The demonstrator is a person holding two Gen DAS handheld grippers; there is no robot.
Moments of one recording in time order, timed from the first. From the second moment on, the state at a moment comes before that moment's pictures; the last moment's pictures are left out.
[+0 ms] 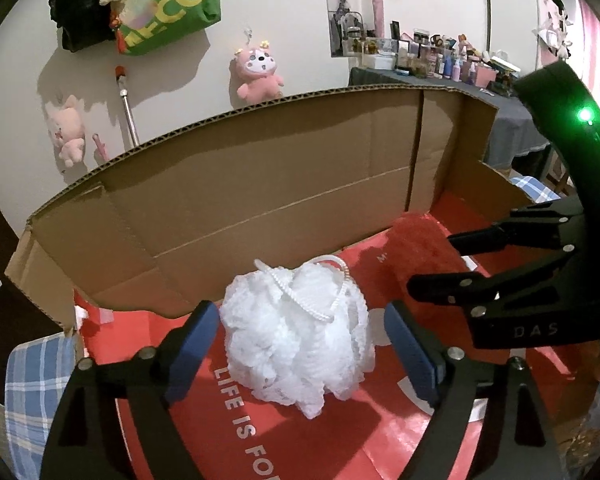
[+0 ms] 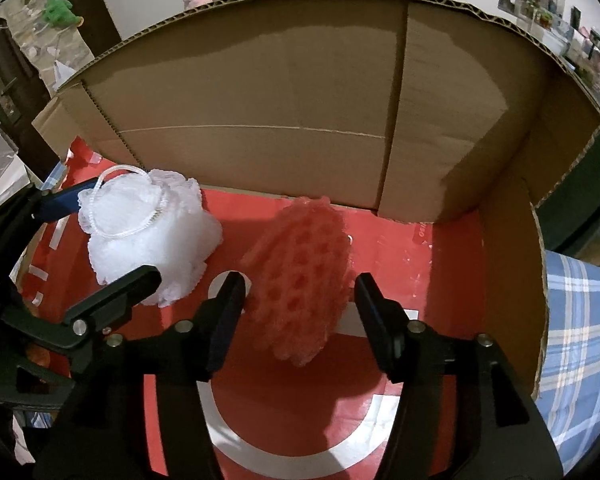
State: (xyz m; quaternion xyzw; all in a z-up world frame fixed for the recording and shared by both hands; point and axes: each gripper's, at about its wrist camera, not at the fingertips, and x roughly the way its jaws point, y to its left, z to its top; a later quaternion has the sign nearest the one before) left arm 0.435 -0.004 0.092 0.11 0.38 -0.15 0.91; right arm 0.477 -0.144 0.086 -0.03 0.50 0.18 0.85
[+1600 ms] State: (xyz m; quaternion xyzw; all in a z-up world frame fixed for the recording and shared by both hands) left arm 0.129 0.021 0.277 0.04 0.11 -0.13 0.98; right arm 0.186 -0.167 0.291 -0.03 0.22 0.17 0.96
